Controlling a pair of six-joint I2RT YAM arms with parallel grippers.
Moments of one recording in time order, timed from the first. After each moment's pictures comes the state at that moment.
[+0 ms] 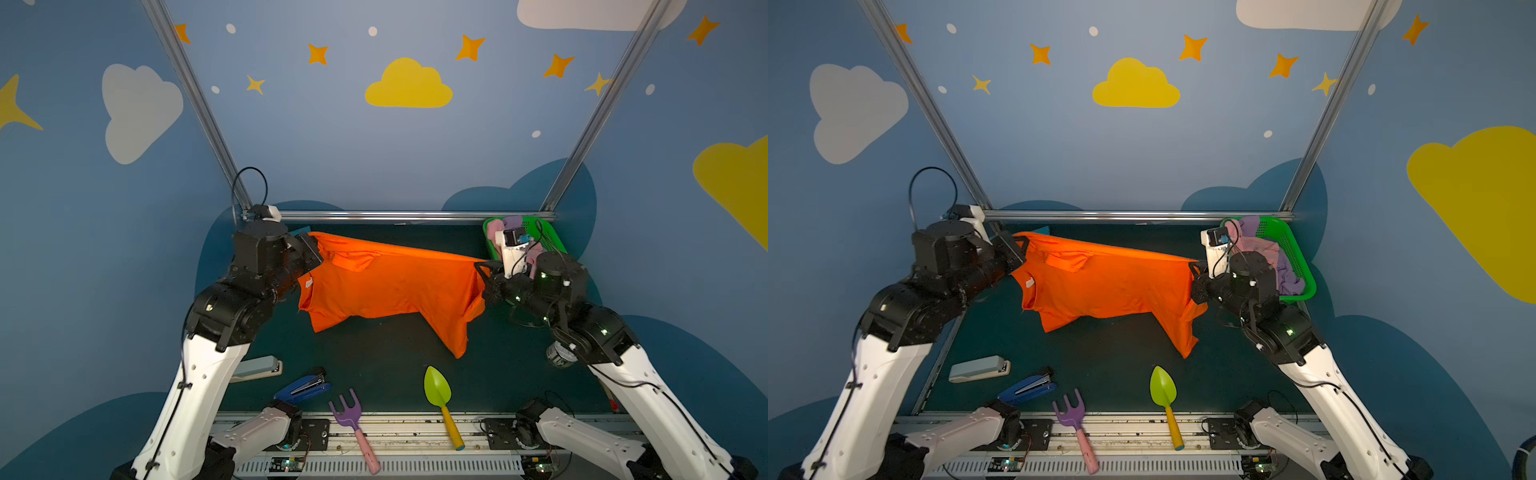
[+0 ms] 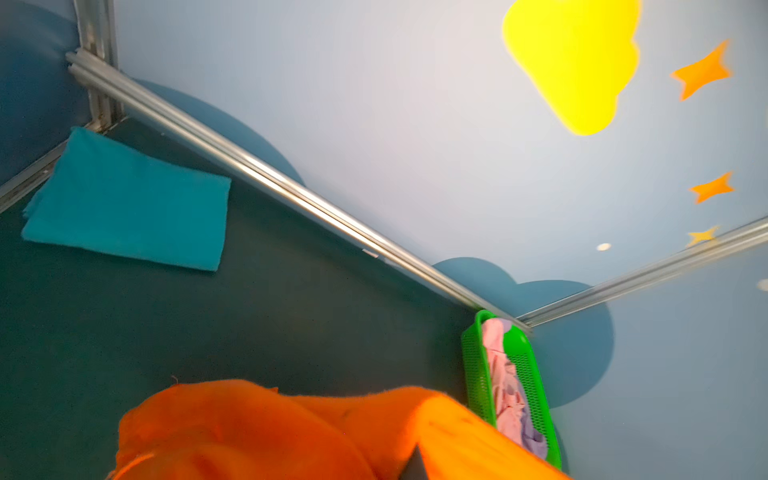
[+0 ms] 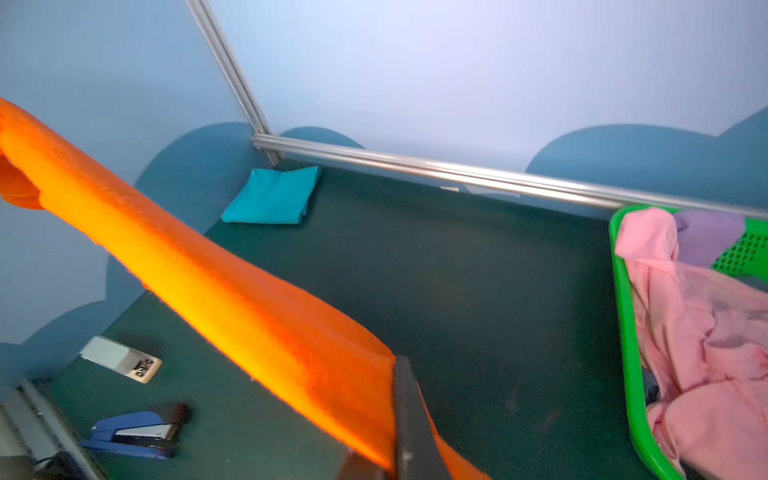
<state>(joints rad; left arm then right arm) -0.37 1.07 1.67 -0.94 -0.16 -0.77 0.63 0.93 1.31 -0.68 0.04 0.19</state>
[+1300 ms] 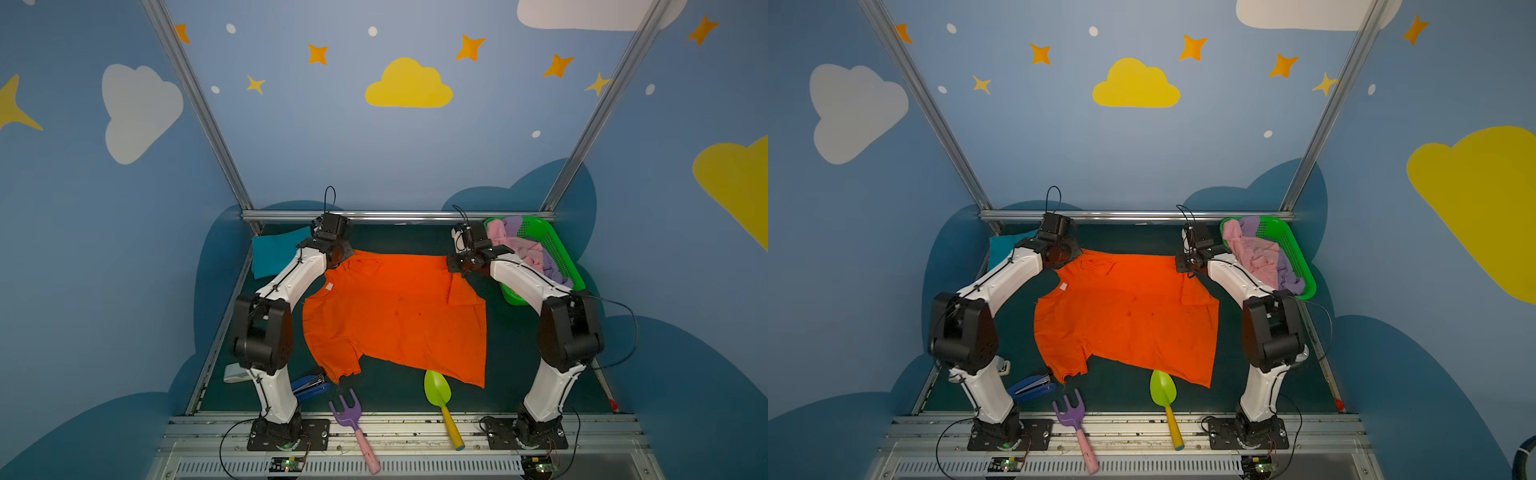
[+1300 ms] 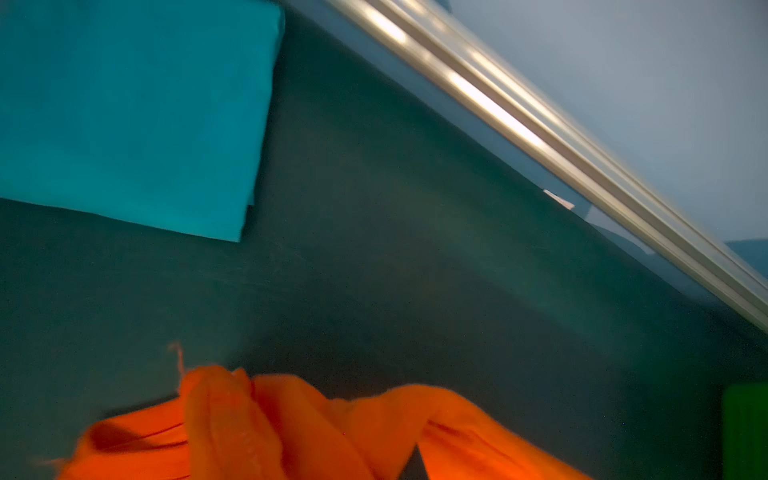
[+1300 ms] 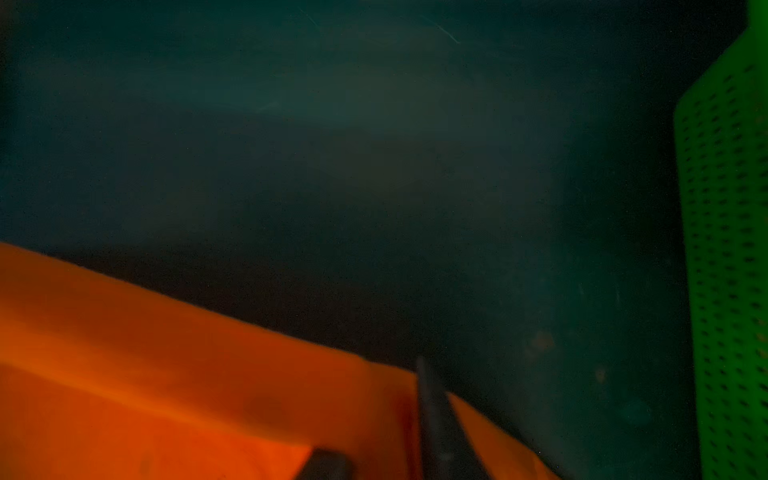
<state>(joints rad) -0.22 1.94 1.60 -0.56 -0.16 -0.72 0.35 1.93 1.53 -0.51 0.01 0.18</state>
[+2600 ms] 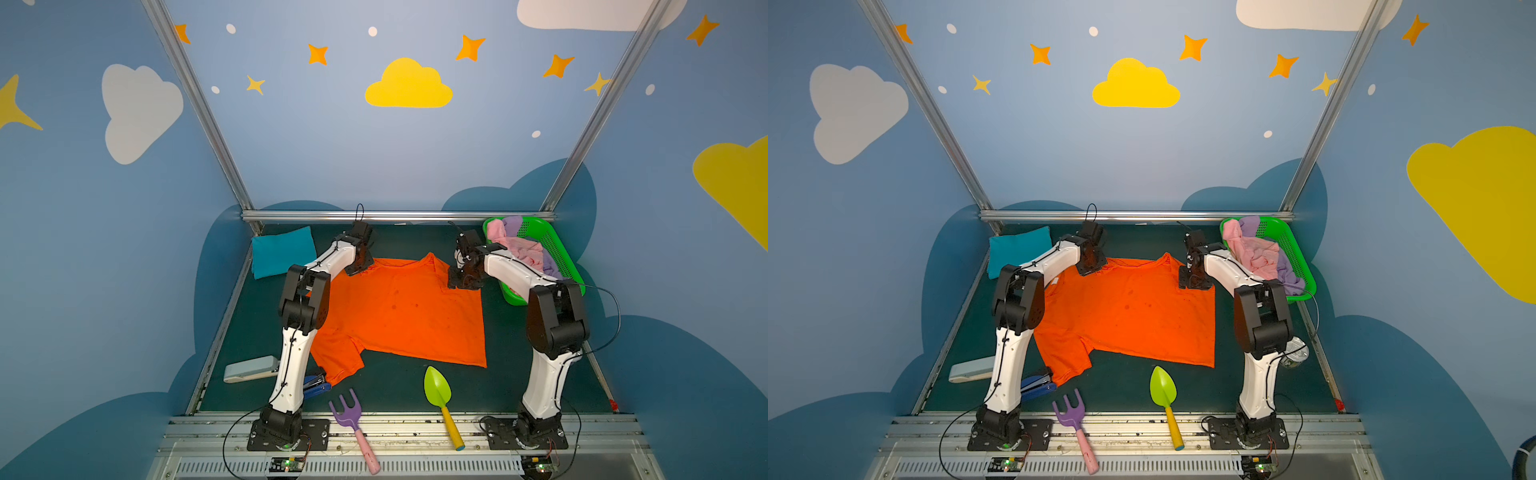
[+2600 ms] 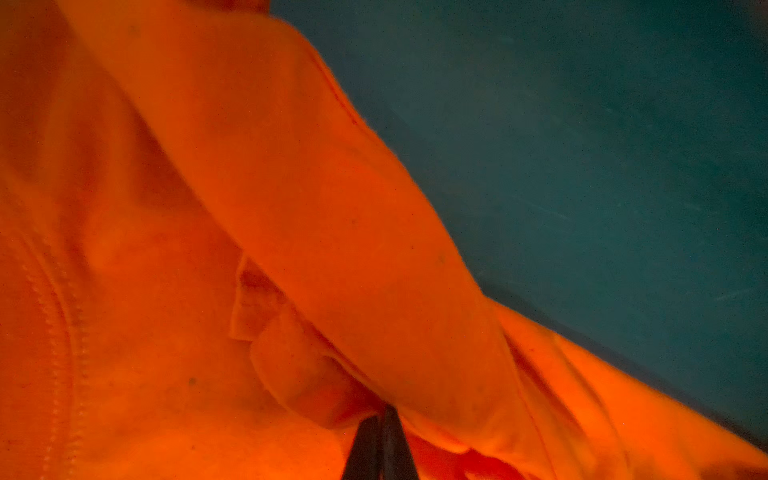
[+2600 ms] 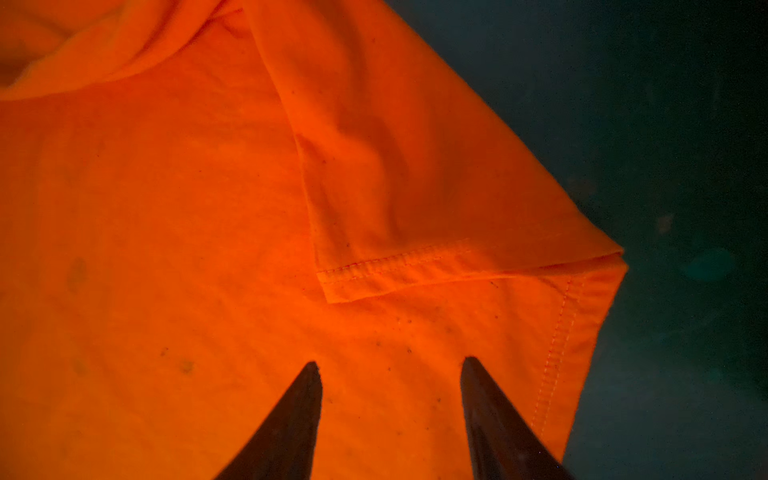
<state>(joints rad) -0.30 2.35 1.95 -0.72 -0.13 -0.73 0.34 1.97 1.52 -0.80 -0.04 0.29</state>
